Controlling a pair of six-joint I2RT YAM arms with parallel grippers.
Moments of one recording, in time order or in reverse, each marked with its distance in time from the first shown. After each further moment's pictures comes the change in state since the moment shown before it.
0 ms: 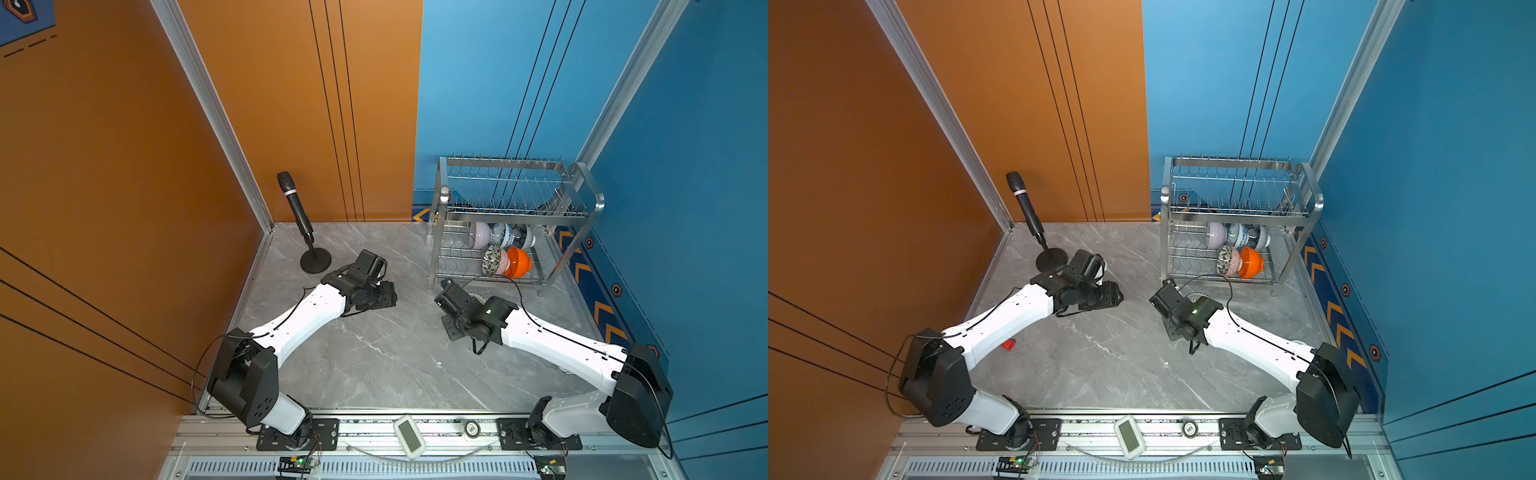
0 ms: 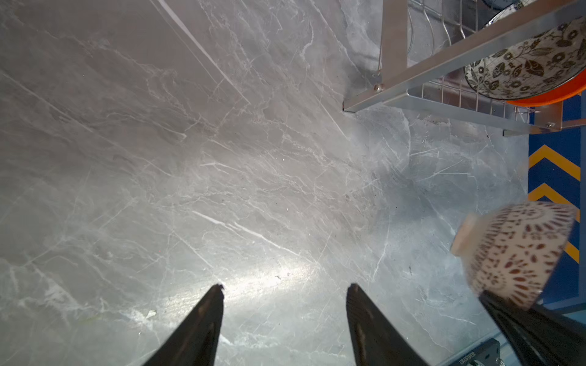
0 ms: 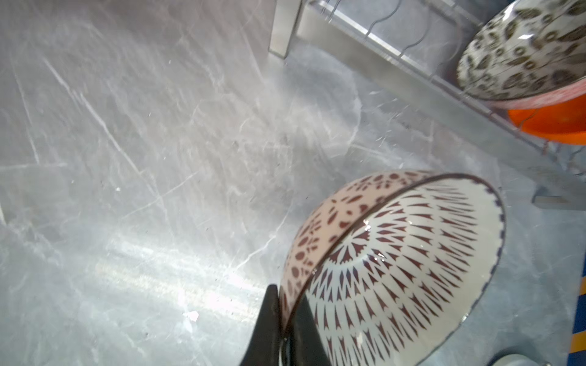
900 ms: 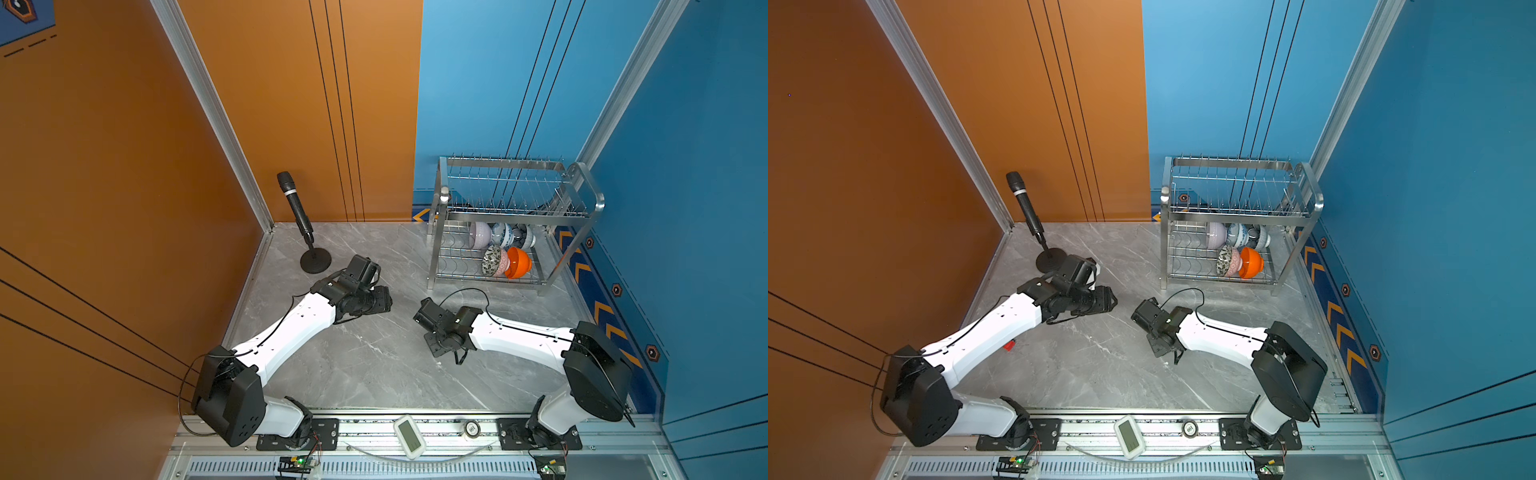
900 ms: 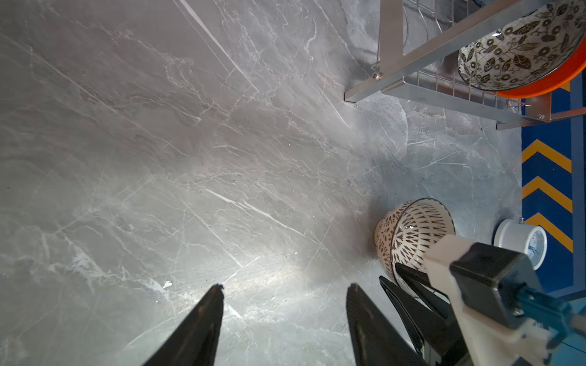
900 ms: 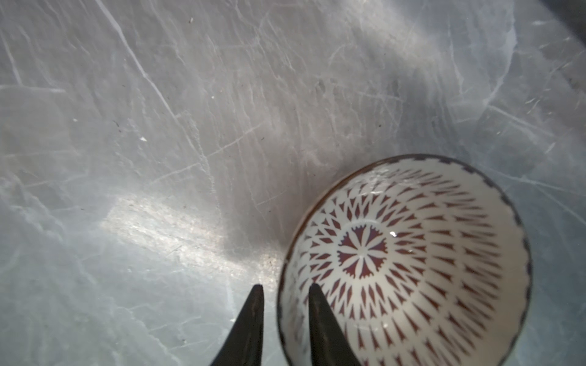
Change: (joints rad) left arm 0.000 -0.103 -0.062 -0.027 -0.009 0.000; right arm 0.084 0.202 0.007 0.086 -0.090 0.047
